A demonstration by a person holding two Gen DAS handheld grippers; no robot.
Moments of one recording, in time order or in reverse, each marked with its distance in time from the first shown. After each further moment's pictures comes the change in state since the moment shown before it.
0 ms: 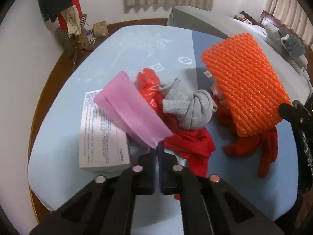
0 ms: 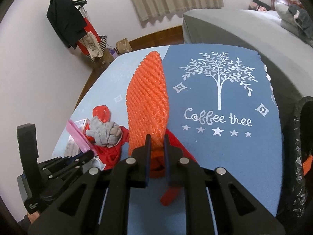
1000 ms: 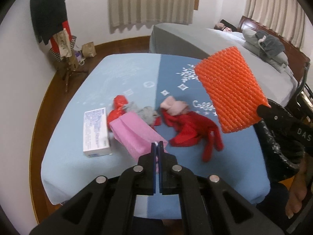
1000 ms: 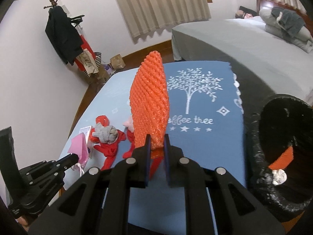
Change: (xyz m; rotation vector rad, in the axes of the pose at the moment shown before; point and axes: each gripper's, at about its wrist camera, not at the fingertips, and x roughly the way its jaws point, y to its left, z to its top) left arm -0.101 -0.059 -0.015 0.095 -0.123 -0.066; right arm -0.096 -0.030 -0.018 0.043 -0.109 -0.045
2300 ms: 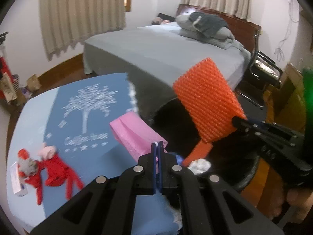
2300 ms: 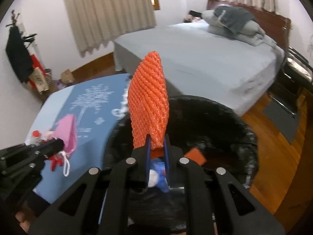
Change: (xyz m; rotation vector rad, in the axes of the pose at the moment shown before) left arm 0.017 -0.292 0.037 0.294 -0.021 -0.277; right arm -0.106 -0.235 -0.011 0.120 -0.053 -0.346
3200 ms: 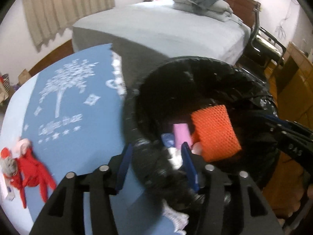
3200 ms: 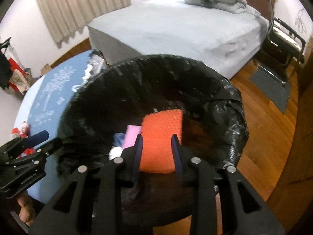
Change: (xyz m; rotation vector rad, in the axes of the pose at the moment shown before) left arm 0.070 -0.008 -0.027 0.045 0.164 0.010; right arm 0.037 -0.054 -0.048 0.111 0.157 -0.066
